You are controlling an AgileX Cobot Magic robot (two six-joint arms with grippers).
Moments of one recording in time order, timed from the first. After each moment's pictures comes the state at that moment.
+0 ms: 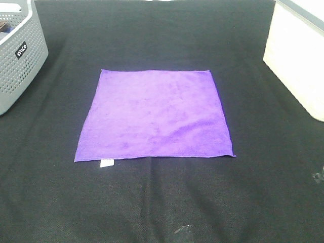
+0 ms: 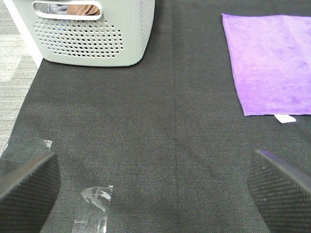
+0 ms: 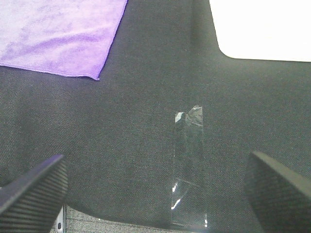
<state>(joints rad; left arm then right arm) 0.07 0.00 -0.52 -0.02 1.09 0.00 0.04 0.00 -0.46 0.08 1.11 -0.13</state>
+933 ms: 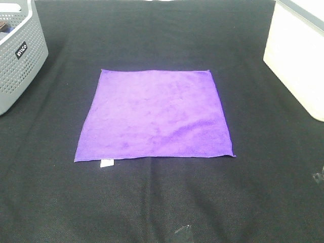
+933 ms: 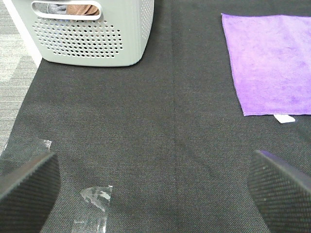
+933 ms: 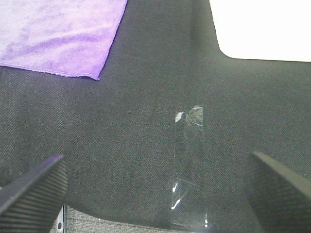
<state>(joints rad) 0.07 0.00 -0.52 -0.02 1.09 0.00 0.04 0.00 -0.46 0.08 1.11 -0.13</state>
